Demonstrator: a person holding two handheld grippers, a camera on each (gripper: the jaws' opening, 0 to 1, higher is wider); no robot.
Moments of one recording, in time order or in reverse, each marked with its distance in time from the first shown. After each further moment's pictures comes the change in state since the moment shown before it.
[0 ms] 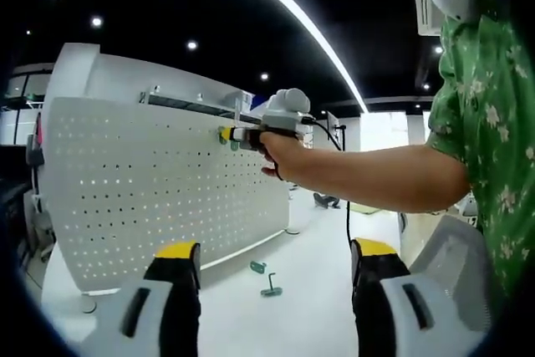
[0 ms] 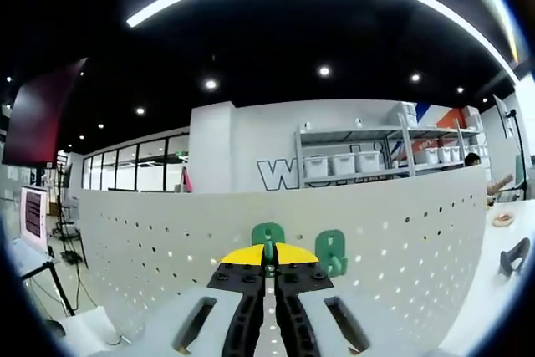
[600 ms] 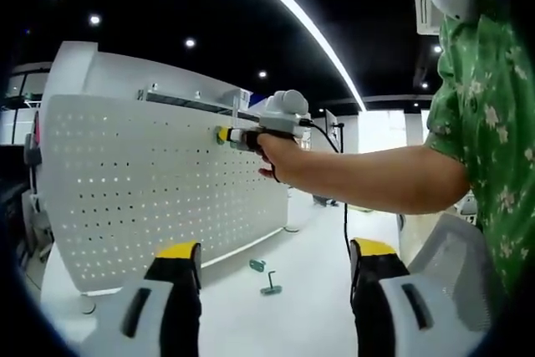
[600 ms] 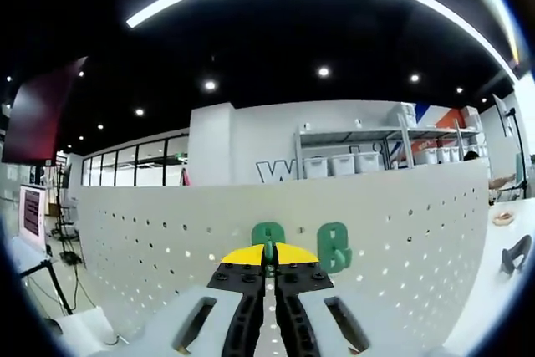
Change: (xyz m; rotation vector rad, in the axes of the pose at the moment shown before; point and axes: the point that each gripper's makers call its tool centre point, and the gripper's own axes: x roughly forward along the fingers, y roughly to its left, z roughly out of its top) left arm 0.002 0.003 -0.004 -0.002 0.013 -0.013; right arm 0.001 0.003 -0.008 0.002 -0.011 -0.001
